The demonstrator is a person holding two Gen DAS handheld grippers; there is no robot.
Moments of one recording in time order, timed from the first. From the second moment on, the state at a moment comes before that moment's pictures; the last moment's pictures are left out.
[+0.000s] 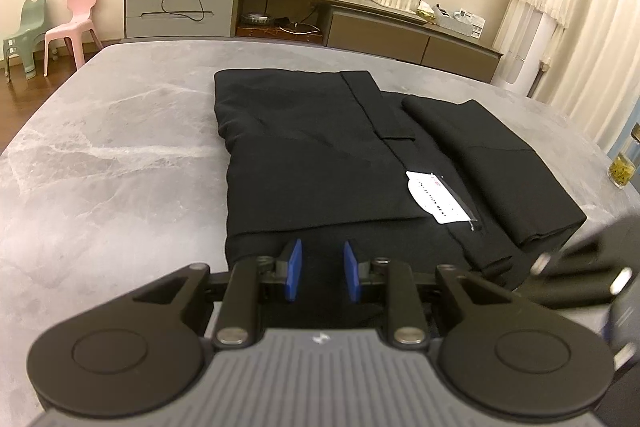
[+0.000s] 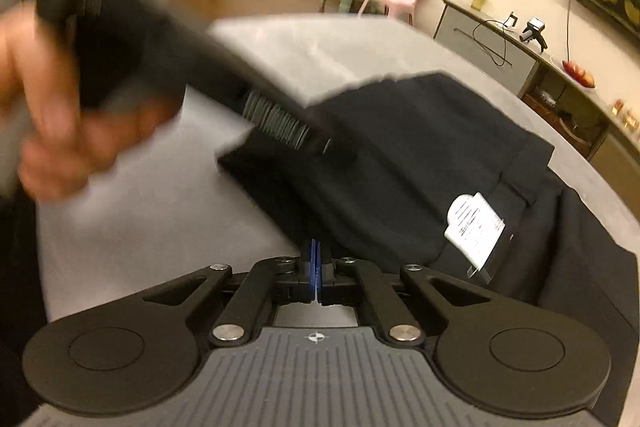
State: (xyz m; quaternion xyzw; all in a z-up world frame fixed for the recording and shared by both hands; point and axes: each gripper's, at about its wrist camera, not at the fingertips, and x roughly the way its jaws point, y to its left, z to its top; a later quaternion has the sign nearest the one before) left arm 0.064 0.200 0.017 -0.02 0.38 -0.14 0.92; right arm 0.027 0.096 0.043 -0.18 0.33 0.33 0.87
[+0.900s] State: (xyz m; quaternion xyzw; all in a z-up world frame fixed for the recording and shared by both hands) left arm 0.064 0.192 0.011 0.01 0.38 -0.14 0.91; right arm 0.170 0.055 0.061 -0.07 0.36 0.17 0.91
